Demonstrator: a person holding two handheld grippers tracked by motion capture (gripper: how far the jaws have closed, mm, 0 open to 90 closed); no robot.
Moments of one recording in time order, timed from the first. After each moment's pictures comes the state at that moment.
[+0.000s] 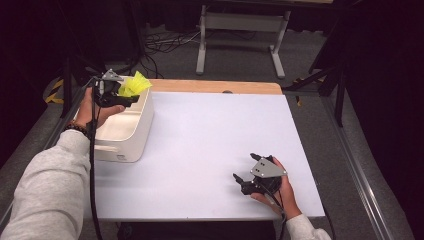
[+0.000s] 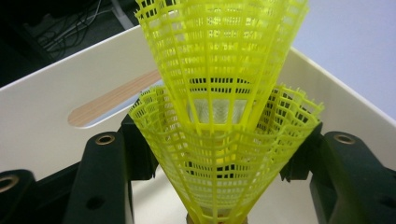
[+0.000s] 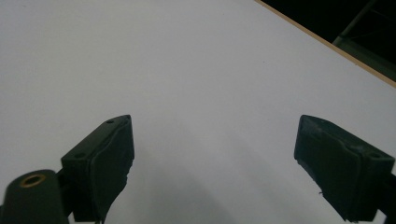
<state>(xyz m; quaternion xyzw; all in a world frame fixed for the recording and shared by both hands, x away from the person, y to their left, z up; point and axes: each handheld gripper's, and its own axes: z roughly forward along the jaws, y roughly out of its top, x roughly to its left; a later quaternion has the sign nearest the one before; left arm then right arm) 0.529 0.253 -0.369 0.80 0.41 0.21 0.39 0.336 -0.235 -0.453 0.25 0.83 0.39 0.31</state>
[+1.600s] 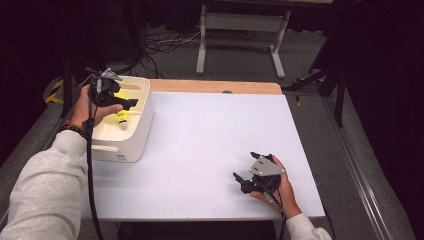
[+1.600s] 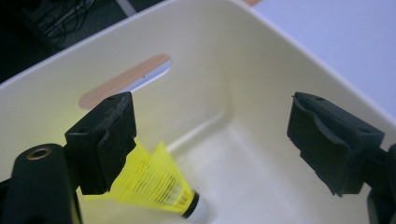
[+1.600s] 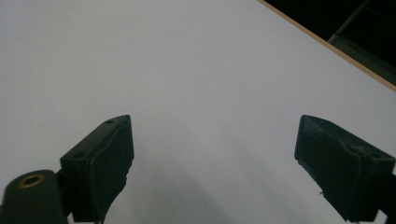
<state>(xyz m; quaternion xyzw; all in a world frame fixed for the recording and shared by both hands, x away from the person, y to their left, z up) 0.514 0.255 -0.351 0.81 0.40 0.22 0.37 0.340 -0.233 -0.451 0.25 0.83 0.38 0.32</state>
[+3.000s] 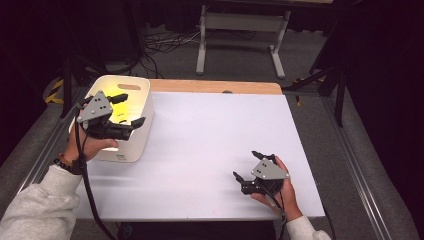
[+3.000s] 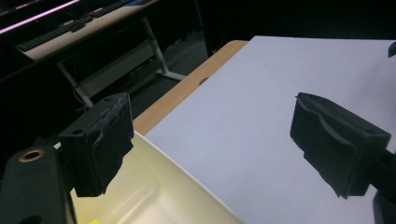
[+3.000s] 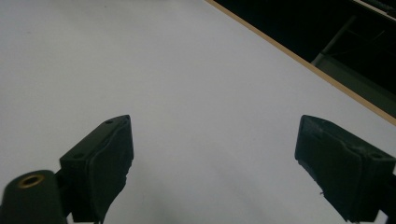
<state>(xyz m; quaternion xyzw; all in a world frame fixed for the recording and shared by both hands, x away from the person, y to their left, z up) 0.397 0.230 -0.334 0.77 0.22 0.29 0.52 0.326 -0.231 -0.437 0.24 0.82 0.40 0.34</state>
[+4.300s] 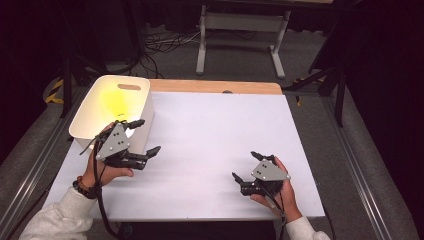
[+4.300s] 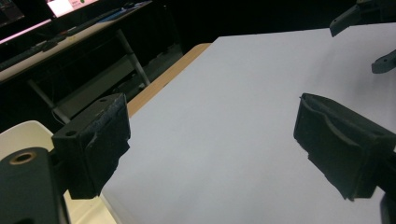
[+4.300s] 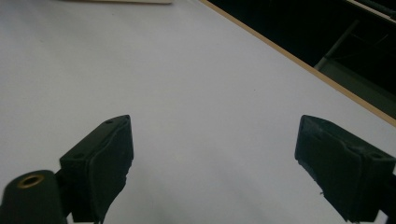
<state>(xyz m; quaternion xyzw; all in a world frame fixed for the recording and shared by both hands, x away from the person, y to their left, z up) 0.356 0.192 -0.386 0.78 0.16 0.30 0.53 0.323 -0.229 -0.435 0.24 0.81 0.41 0.34</state>
